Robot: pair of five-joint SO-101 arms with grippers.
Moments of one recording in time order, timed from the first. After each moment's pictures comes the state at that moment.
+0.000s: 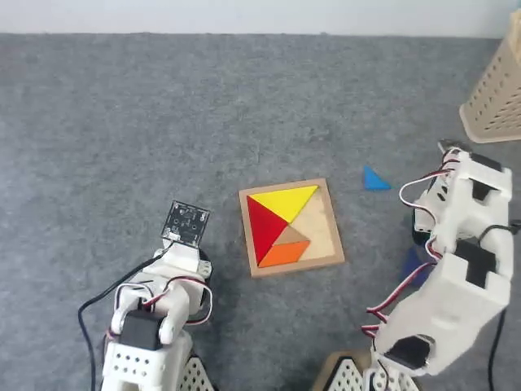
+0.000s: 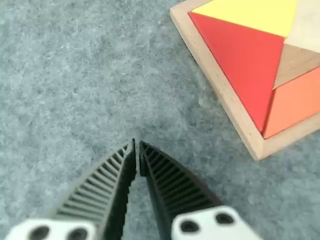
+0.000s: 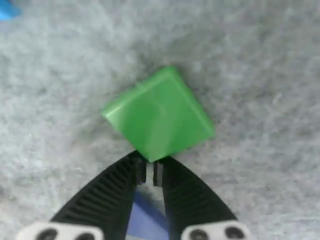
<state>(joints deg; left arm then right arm) 4.8 -103.4 97.5 72.0 -0.7 20.7 20.5 11.0 73.6 16.5</state>
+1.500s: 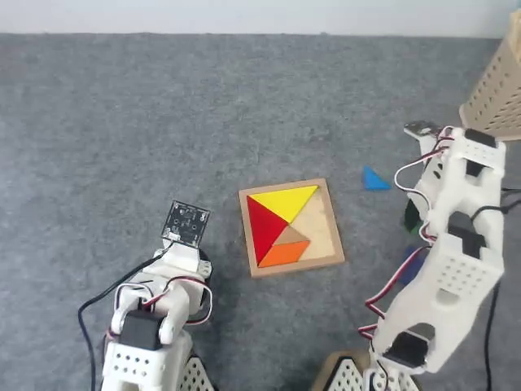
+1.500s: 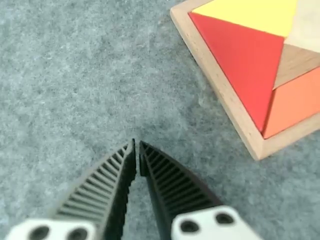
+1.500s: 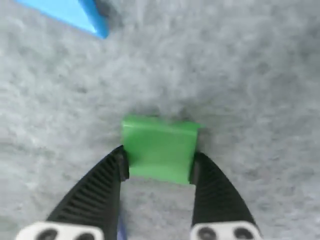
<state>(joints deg) 4.8 -103.4 97.5 72.0 -0.7 17.6 31.5 -8.6 82.7 40.6</state>
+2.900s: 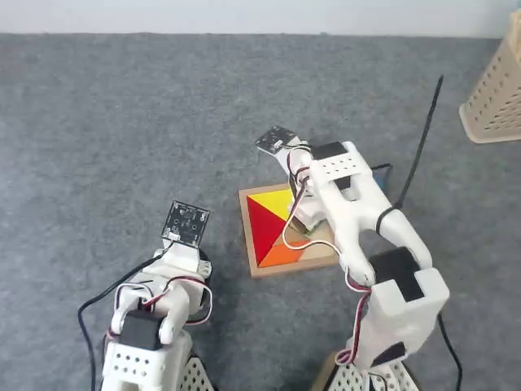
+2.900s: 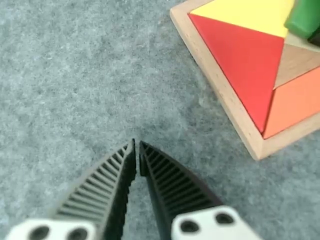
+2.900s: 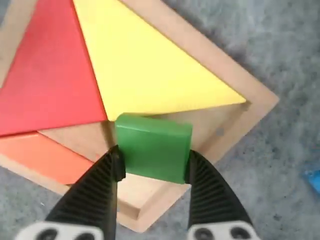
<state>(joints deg) 4.8 -103.4 97.5 72.0 -0.7 -22.3 14.3 14.3 68.2 27.6</state>
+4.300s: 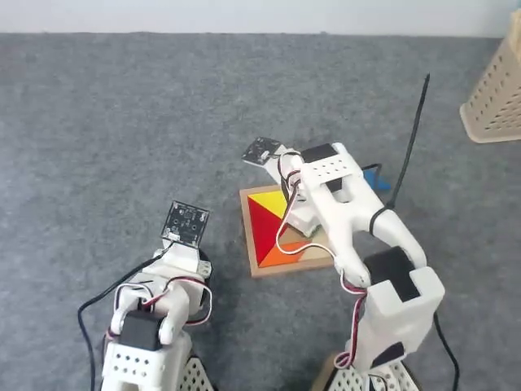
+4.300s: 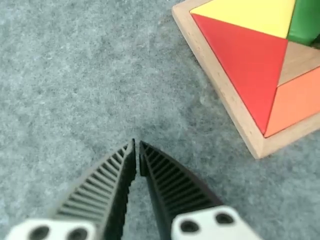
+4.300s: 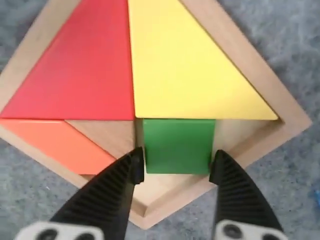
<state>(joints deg) 4.8 -103.4 97.5 72.0 -0.7 -24.8 14.4 14.1 70.9 33.4</state>
